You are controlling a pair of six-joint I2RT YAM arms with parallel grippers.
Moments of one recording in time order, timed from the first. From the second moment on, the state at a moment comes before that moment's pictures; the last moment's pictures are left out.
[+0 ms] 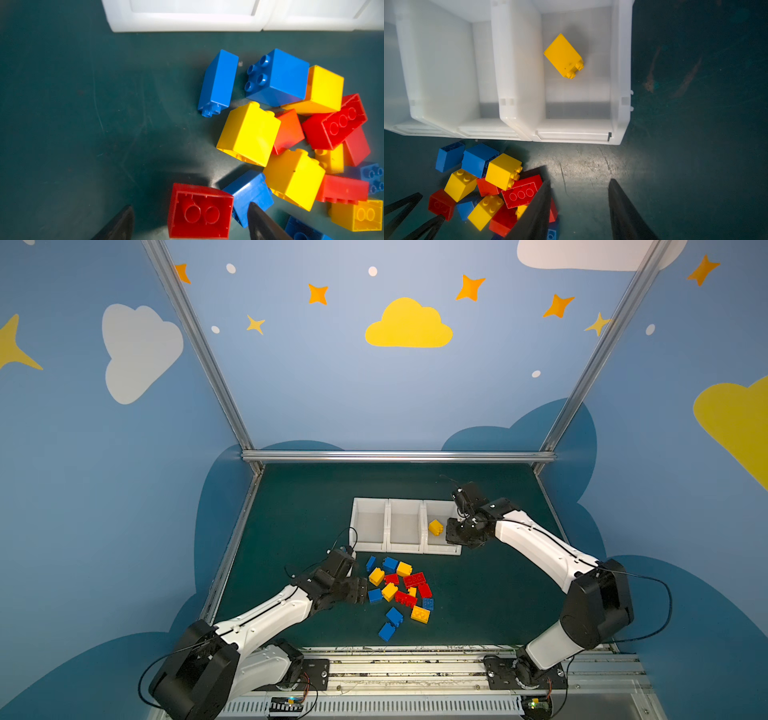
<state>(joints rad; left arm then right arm) -0.58 1.17 0.50 -0.36 0.03 -0.43 0.52 1.59 1.29 -0.89 0.03 0.54</state>
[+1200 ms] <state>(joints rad) -0.64 1.31 0.57 -0.39 -0.04 -0.44 0.50 1.52 1.24 -0.91 0.04 0.56</state>
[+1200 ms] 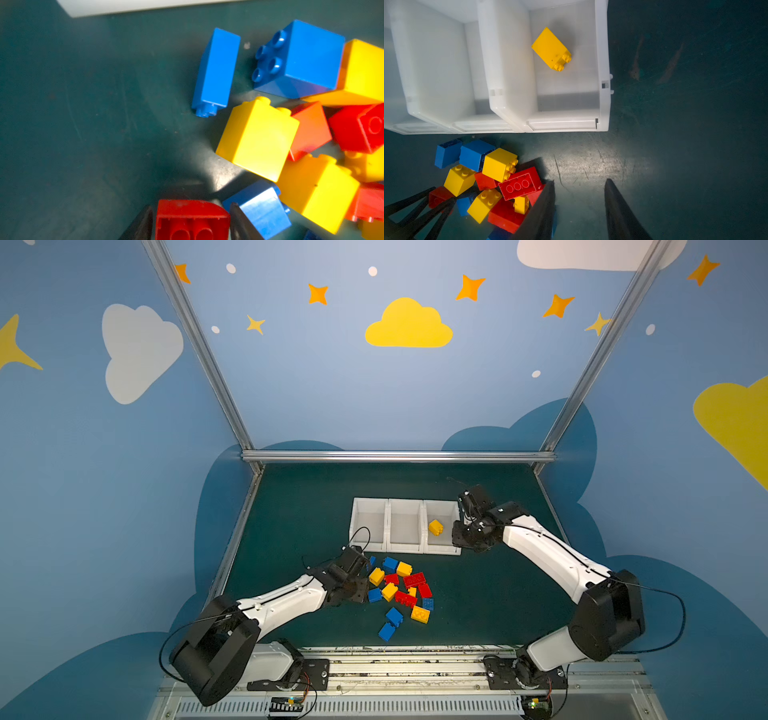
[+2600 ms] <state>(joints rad) -0.64 1.83 1.36 -0.43 0.04 -0.15 0.51 1.44 1.19 -0.89 0.03 0.62</state>
